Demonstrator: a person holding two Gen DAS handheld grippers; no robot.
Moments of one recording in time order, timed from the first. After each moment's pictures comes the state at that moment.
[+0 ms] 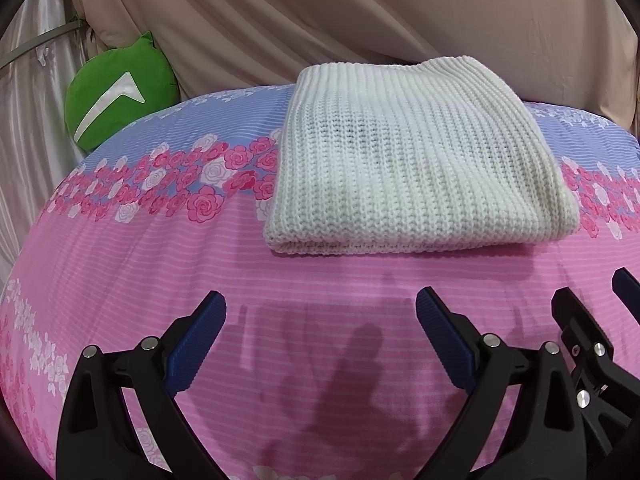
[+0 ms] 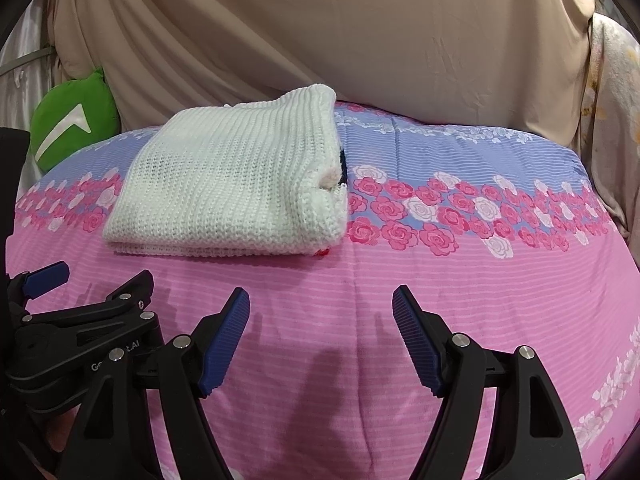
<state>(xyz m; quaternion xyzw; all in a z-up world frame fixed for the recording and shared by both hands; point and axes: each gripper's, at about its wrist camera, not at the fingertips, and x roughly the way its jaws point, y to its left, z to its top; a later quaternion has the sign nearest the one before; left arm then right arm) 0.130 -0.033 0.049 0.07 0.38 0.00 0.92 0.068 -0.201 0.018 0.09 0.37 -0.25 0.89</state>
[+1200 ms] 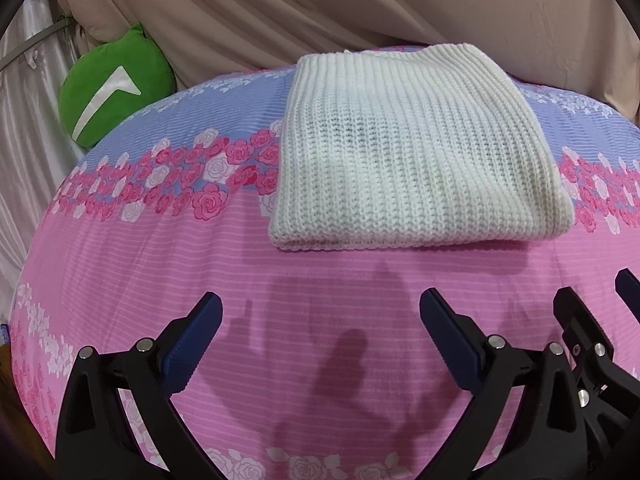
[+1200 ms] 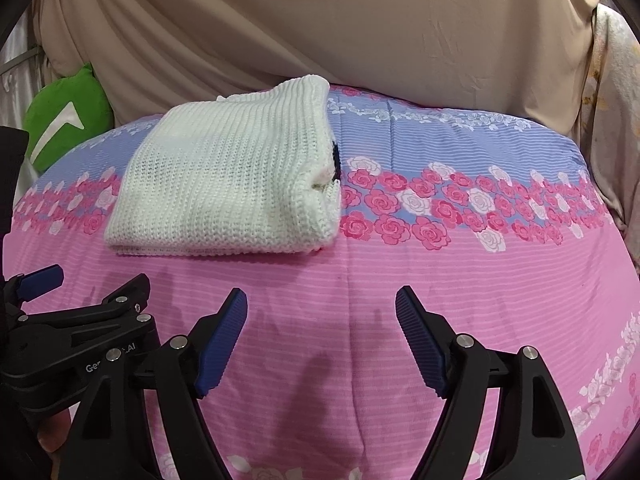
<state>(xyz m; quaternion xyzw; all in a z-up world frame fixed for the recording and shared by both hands) 0.136 -0.036 0.067 0.08 0.42 0.01 0.90 0.073 -0.208 0.037 0.11 0.41 -0.26 0.87</state>
